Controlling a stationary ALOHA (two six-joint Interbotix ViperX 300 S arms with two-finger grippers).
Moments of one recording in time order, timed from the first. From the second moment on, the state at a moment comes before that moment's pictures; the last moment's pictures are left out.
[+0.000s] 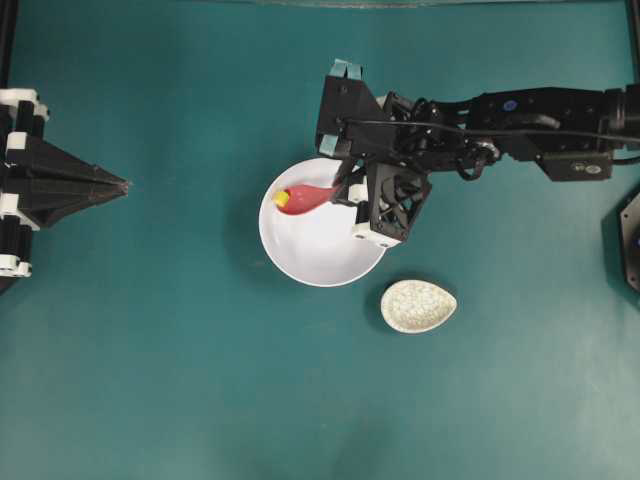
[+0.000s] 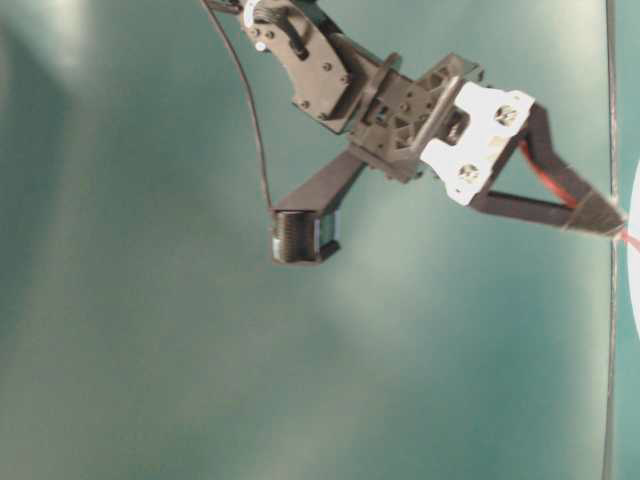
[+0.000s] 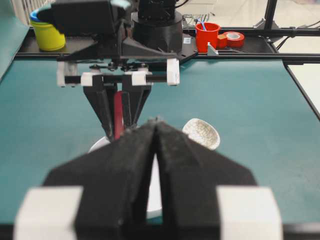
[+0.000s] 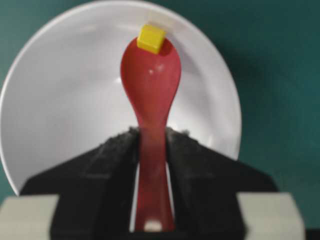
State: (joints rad) left arm 0.00 -0.96 1.18 0.01 -0.19 0.00; right arm -0.16 0.04 0.46 0.25 0.38 -0.15
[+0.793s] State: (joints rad) left arm 0.00 -0.96 1.18 0.01 -0.20 0.00; right arm -0.13 -0.23 0.59 0.26 0.16 -0.16
